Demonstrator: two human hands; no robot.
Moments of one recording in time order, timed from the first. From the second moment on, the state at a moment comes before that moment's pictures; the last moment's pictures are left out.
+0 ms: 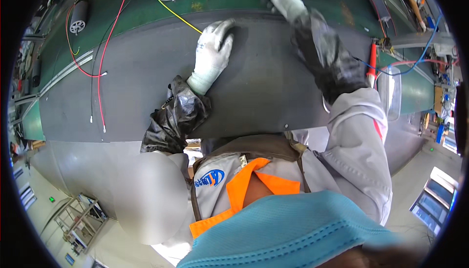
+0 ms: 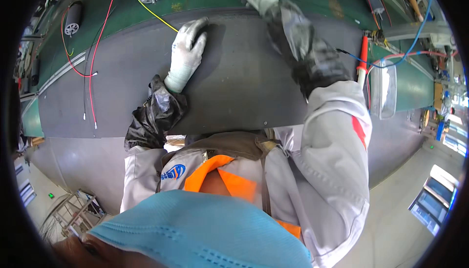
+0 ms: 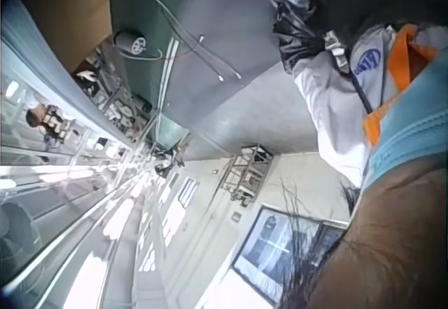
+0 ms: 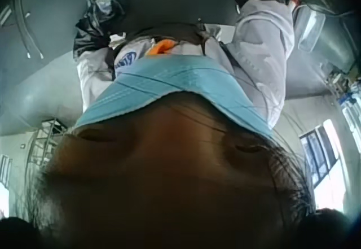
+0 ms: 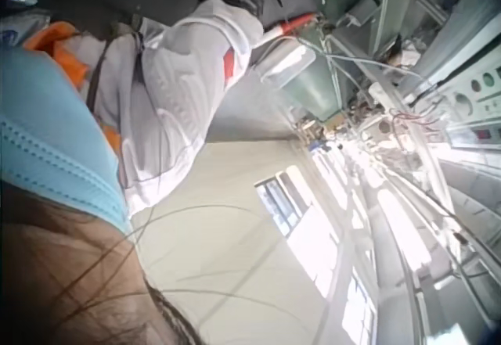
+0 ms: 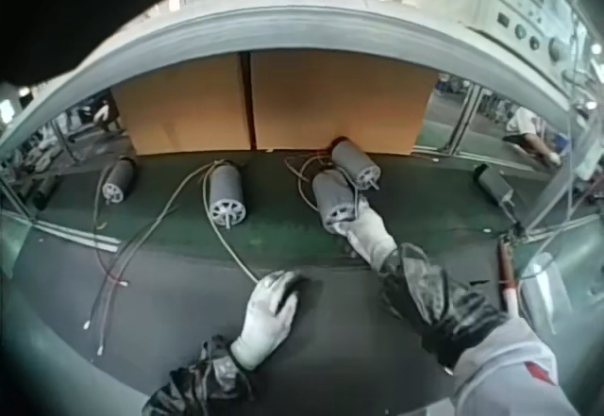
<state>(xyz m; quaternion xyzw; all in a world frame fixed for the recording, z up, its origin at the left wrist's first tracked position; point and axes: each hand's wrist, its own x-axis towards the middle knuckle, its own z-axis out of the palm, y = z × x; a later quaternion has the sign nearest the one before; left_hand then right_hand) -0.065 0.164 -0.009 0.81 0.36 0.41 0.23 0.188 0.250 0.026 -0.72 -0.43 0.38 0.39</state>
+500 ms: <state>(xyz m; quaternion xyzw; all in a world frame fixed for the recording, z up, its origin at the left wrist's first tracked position) -0.060 0.138 0.038 0.88 0.35 0.26 0.20 0.123 -0.030 0.073 -0.60 -0.60 0.44 0.30</state>
